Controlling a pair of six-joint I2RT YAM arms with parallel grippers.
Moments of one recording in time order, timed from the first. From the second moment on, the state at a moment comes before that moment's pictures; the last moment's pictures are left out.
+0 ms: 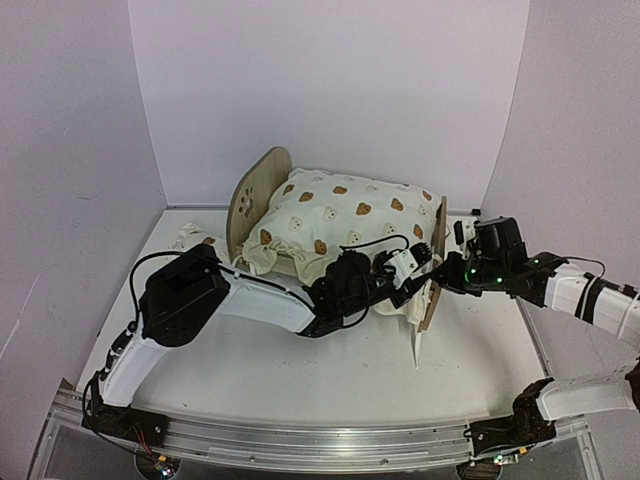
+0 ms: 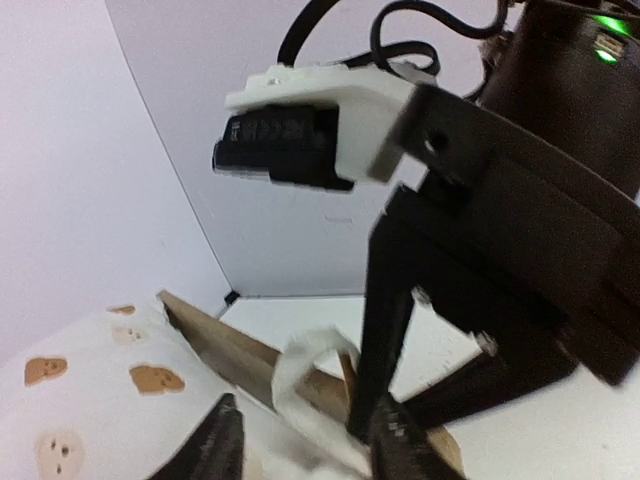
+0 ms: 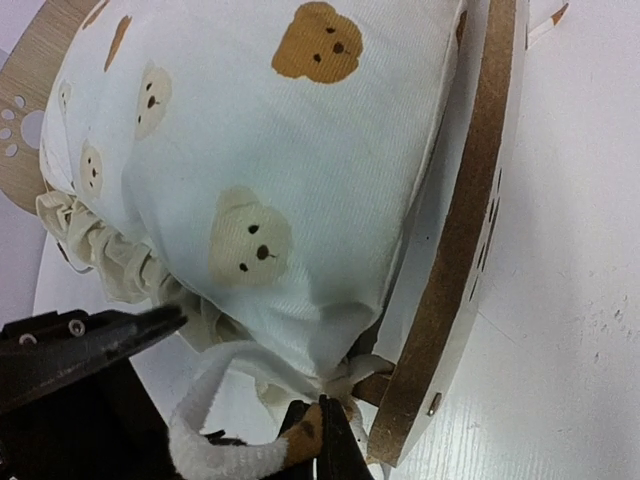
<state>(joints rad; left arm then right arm) -1.15 2.39 1.70 0.84 -0.01 0.36 0.48 1.12 0.72 -0.30 -0.10 0.56</state>
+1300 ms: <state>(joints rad) -1.24 2.59 1.61 0.85 0.11 -0.05 0.47 1.10 0.79 -0.43 -0.14 0.60</state>
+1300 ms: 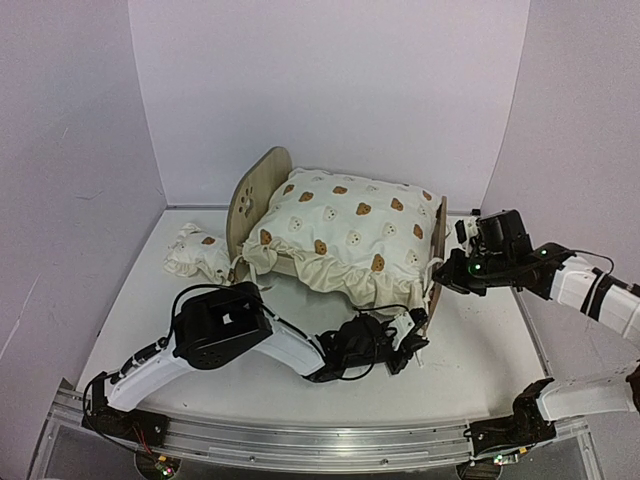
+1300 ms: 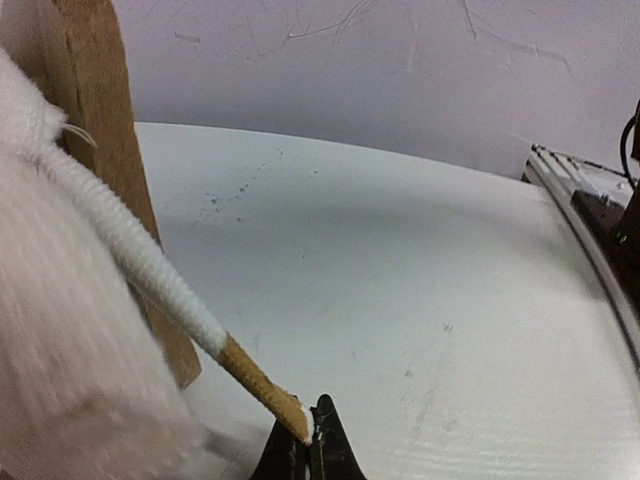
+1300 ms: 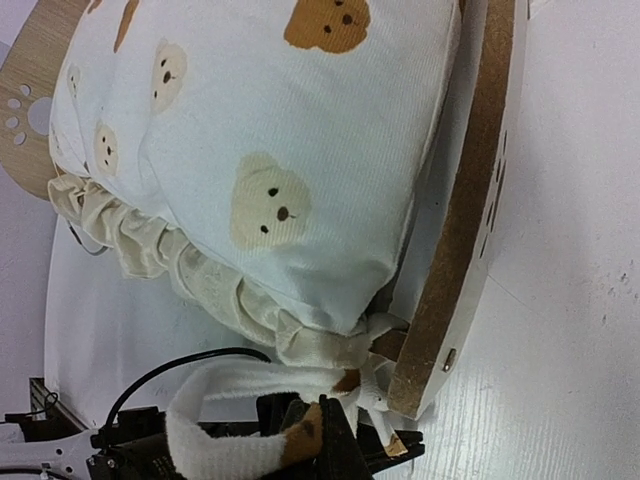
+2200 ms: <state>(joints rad) -1.21 2.53 1.38 0.99 0.01 0.06 0.30 1.50 1.31 -0.76 0.12 0.27</state>
